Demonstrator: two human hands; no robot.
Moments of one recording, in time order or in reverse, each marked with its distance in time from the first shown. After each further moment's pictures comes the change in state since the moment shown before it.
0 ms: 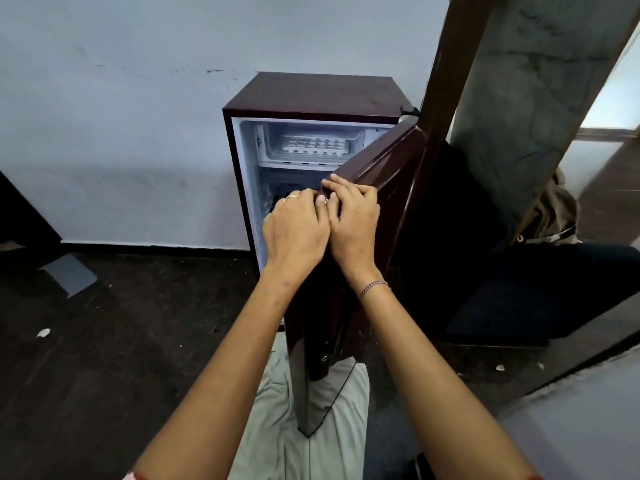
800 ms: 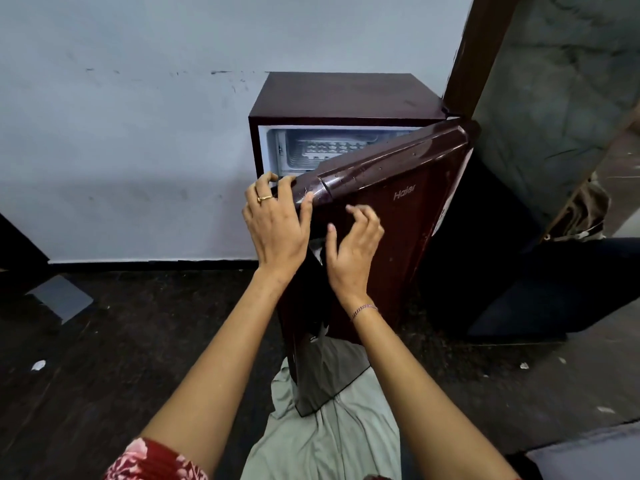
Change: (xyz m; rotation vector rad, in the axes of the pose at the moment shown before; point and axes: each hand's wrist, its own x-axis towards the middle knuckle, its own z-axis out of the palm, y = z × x) left_hand 0.102 -0.160 0.023 0.068 0.260 0.108; right_hand -0.008 0.000 0.163 -0.030 0.150 0.084
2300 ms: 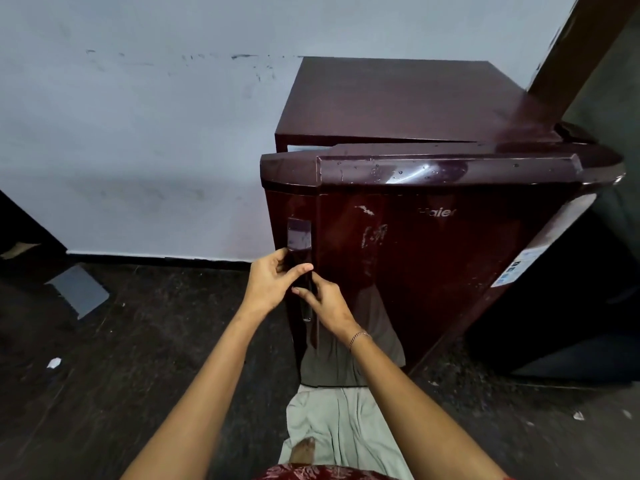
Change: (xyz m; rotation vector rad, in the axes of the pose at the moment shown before) left_hand 0.068 -0.138 0.134 -0.816 -0.531 -0.461; right_hand 0.046 0.080 0.195 0.325 -0.851 0.243
